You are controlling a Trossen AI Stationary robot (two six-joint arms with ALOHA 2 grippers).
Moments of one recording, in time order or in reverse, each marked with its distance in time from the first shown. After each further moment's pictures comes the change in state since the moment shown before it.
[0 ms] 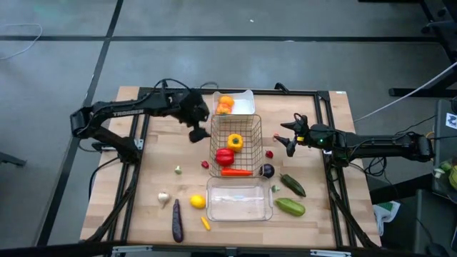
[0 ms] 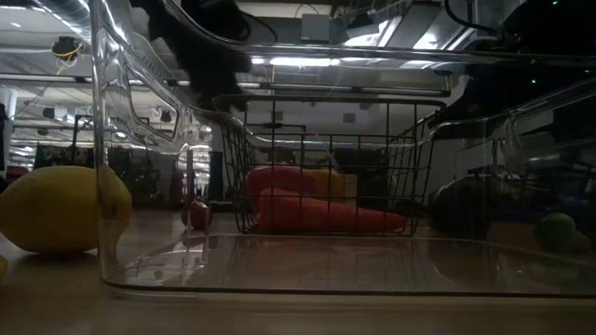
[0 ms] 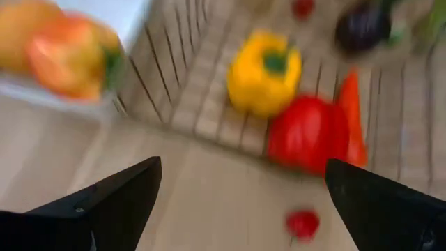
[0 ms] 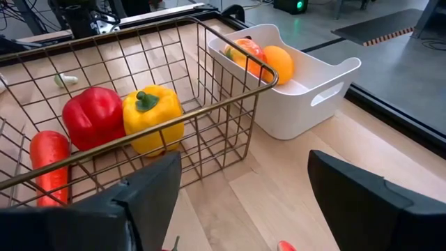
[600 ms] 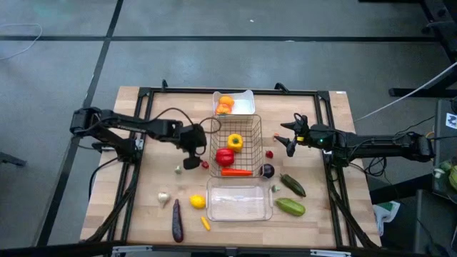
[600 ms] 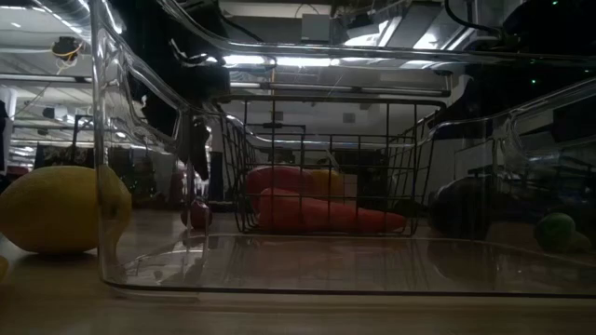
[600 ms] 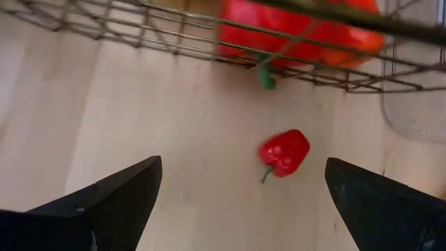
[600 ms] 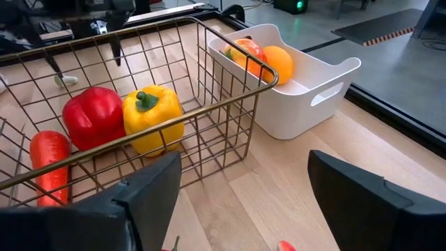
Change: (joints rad) left arm -0.290 0.010 -0.264 0.162 -0.157 -0.089; right arm 0.000 0.000 0.000 0.000 0.000 0.000
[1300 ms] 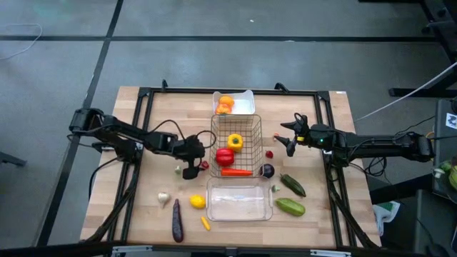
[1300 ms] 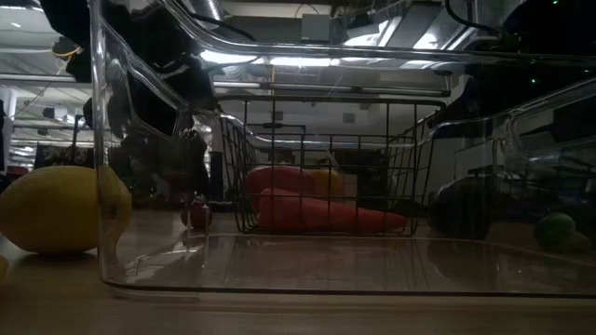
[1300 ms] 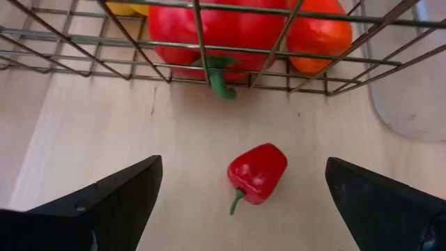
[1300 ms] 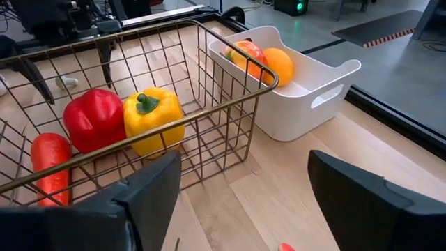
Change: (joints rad) left arm -0.152 0.001 -0.216 0.399 -0.122 -0.008; right arm 0.000 0.000 0.000 0.007 0.000 0.000
